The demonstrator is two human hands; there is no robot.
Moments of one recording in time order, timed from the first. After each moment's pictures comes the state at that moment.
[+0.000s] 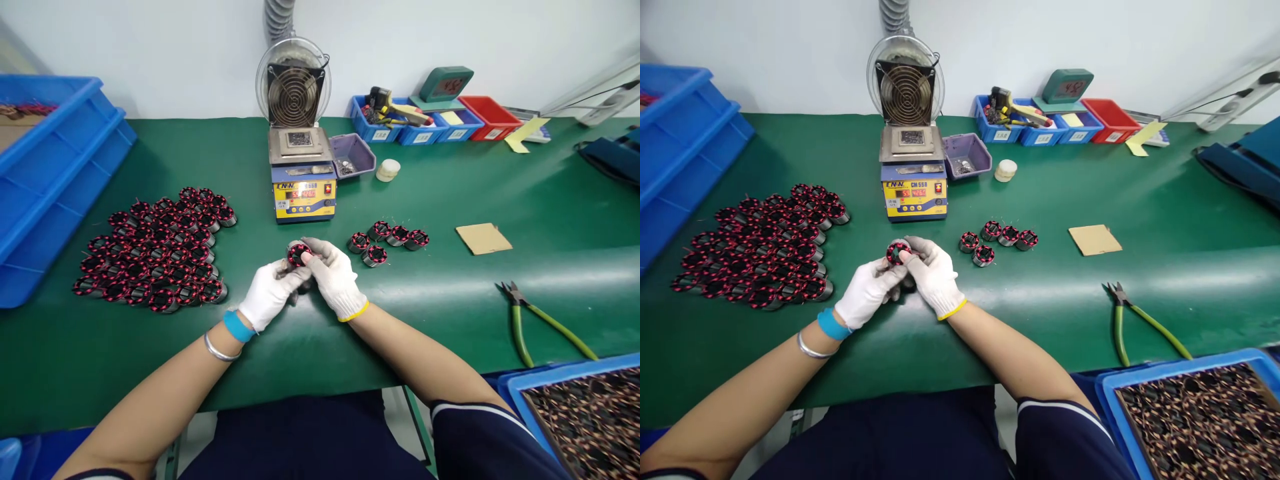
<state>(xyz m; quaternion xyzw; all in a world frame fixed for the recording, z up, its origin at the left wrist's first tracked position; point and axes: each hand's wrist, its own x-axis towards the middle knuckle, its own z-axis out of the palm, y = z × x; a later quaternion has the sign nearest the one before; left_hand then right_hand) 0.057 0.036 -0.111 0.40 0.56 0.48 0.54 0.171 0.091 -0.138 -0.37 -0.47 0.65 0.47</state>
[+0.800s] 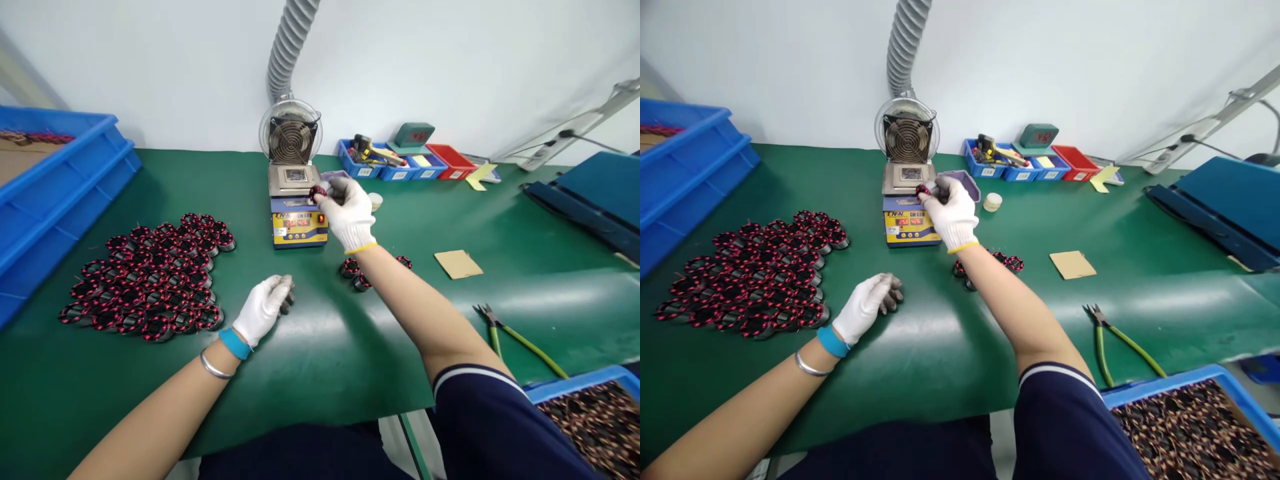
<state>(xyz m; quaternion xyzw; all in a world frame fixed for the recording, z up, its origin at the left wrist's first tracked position) 0.040 0.046 -0.131 0.46 0.57 0.47 0.49 0.168 0.229 -0.074 -0.43 -0.65 0.31 0.54</state>
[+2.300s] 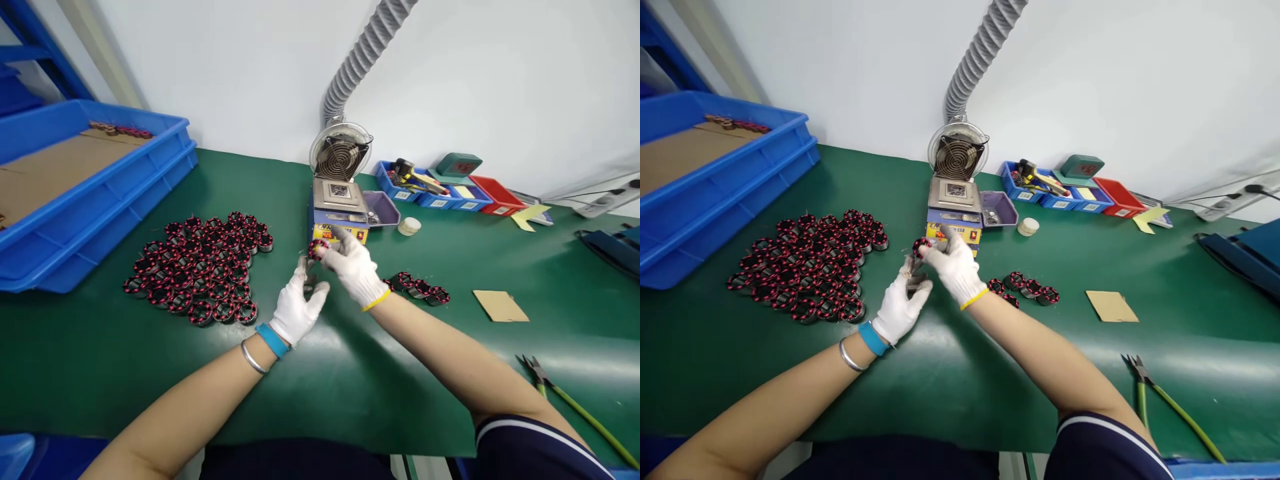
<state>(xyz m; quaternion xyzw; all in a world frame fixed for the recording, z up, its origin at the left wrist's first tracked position) 0.042 0.051 -0.140 0.46 0.60 0.57 0.31 0.128 0.151 -0.090 -0.40 -0.60 0.57 0.39</state>
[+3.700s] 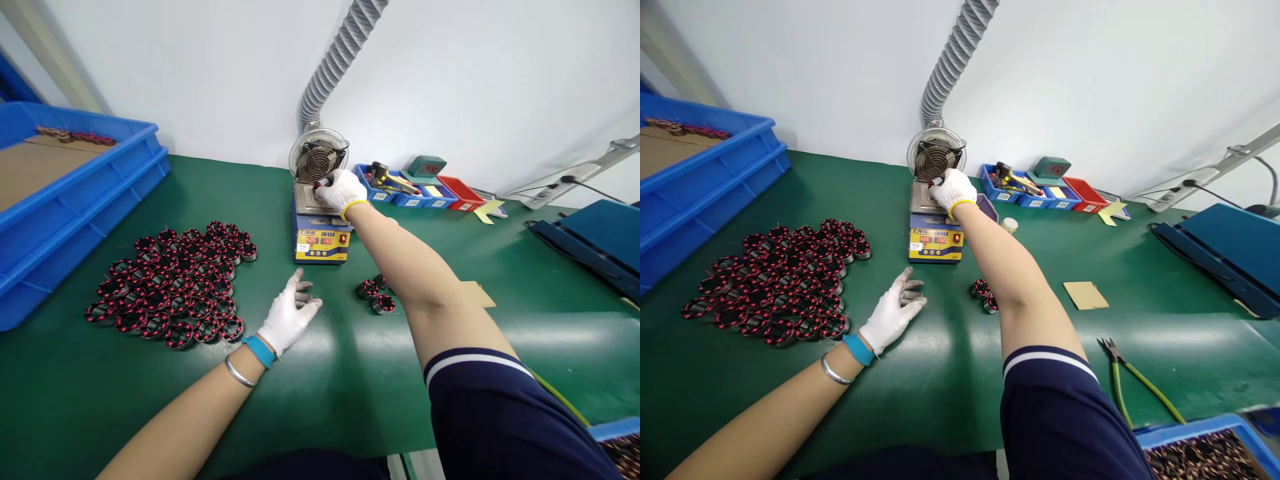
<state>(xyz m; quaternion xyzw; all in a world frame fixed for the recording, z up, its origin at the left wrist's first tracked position) 0.039 0.062 -0.149 0.44 0.57 0.52 0.45 0.098 0.303 -0.021 -0.56 -0.79 0.05 0.23</state>
